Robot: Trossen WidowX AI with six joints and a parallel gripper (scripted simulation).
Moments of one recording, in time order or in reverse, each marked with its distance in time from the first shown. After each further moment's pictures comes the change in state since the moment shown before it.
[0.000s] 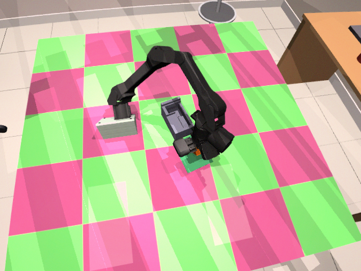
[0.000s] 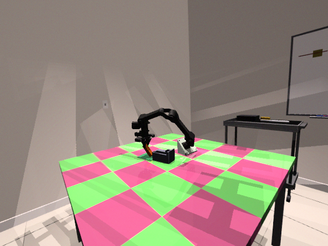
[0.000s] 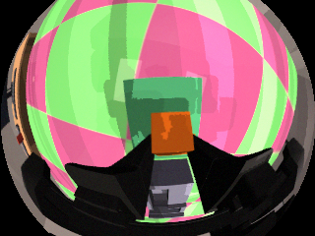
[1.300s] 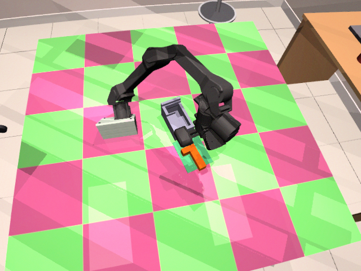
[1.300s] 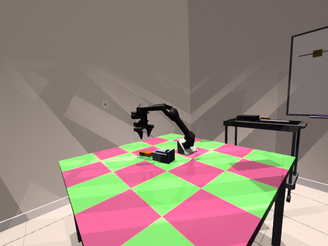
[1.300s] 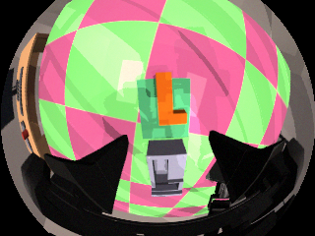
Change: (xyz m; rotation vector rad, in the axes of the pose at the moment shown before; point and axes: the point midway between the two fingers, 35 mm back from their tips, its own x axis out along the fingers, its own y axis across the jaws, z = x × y) arm -0.082 0.001 0.002 0.005 -0.011 0.011
